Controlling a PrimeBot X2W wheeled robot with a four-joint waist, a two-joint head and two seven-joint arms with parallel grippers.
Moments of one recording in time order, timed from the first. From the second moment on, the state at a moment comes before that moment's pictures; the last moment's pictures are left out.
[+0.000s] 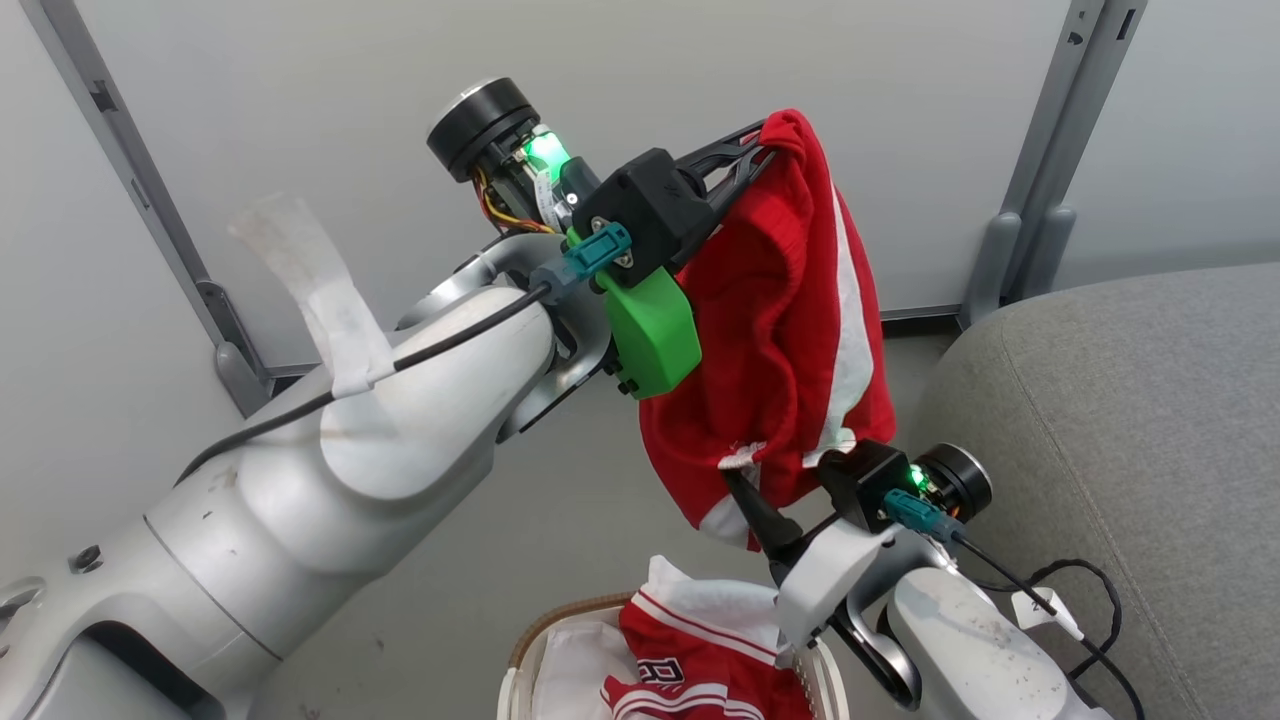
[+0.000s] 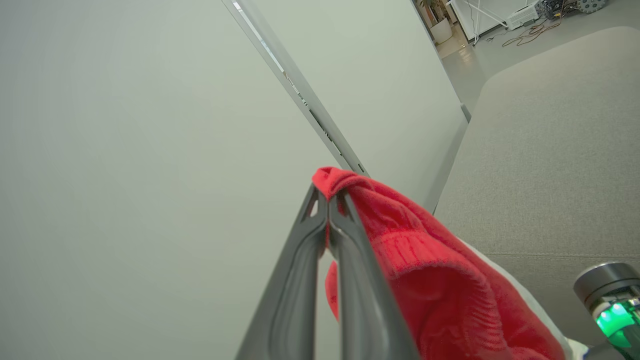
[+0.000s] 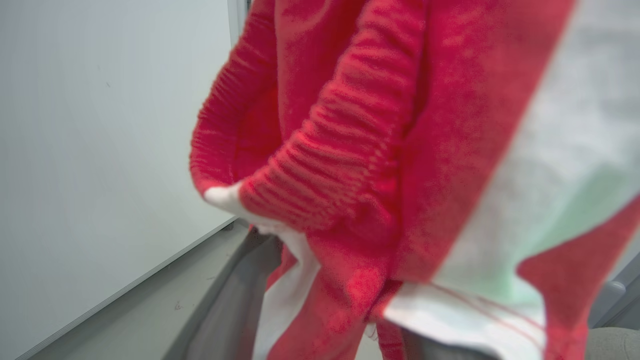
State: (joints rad) left arm -1.09 0.24 -1.10 0.38 -0.54 -0.11 -0.13; right arm -0.41 -0.05 0.49 0.51 0.20 0.13 -0.26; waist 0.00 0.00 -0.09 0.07
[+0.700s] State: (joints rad) left arm -0.84 0.27 -1.04 0.51 -0.69 -0.07 -0.23; right arm -0.38 -0.05 0.36 0.40 0.11 0.13 -0.26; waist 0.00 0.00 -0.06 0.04
